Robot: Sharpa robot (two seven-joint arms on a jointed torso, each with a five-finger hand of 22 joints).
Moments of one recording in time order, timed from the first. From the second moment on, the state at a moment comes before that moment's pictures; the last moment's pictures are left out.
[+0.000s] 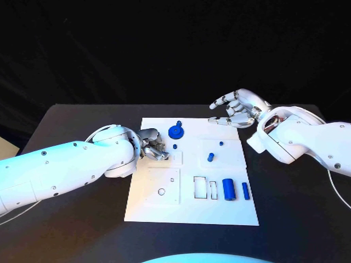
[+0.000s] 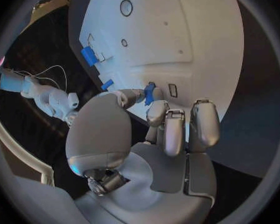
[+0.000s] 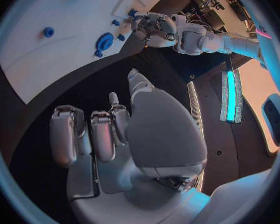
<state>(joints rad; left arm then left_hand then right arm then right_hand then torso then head) 1.24 -0.68 -0.08 1.52 -1.19 -0.07 -0.49 1.16 -0.25 0.75 0.25 0.30 0.86 0.06 0.76 0.87 1.32 -0.02 1.27 1.08 1.47 -0.07 1.53 1.31 0.08 1.34 0.04 1.44 1.22 1.36 -0.93 -0.15 1.63 -0.93 -0.50 -0.02 1.44 -0.18 0.11 0.29 0.18 0.85 0.17 0.15 0.34 1.41 0.09 1.37 1.31 1.47 0.01 1.54 1.31 0.03 1.47 0.11 1.41 1.31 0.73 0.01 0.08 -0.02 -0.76</state>
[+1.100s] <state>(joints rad) 1.24 -0.67 -0.08 1.50 -1.17 -0.02 -0.50 1.16 -0.25 0.75 0.25 0.30 0.86 0.07 0.76 0.87 1.32 -0.02 1.27 1.08 1.47 -0.07 1.53 1.31 0.08 1.34 0.04 1.44 1.22 1.36 -0.93 -0.15 1.63 -0.93 -0.50 -0.02 1.43 -0.17 0.11 0.29 0.18 0.85 0.17 0.15 0.34 1.41 0.09 1.37 1.31 1.47 0.01 1.54 1.31 0.03 1.47 0.11 1.41 1.31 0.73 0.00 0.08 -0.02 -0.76</state>
